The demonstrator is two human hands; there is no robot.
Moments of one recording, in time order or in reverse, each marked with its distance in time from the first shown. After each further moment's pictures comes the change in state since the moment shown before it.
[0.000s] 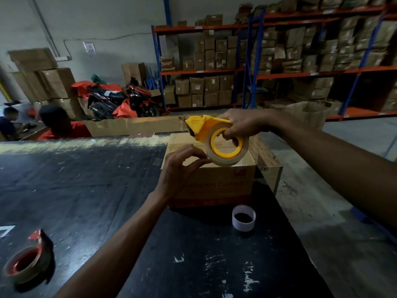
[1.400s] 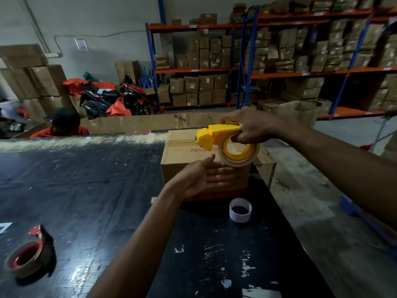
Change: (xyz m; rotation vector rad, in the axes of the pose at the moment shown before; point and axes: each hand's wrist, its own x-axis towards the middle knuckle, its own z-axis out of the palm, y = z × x) left_hand 0.002 0.051 0.020 -1.204 -0.389 -1.345; right_hand -0.048 -0.009 0.016 -0.355 0.177 -0.061
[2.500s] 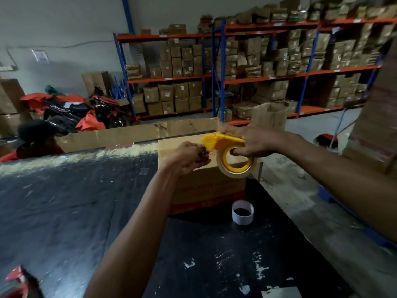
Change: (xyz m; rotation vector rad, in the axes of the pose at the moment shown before) left_hand 0.028 0.065 -0.039 0.235 0.123 0.195; right_hand 0.006 0.014 0.040 -0.029 0.007 0.198
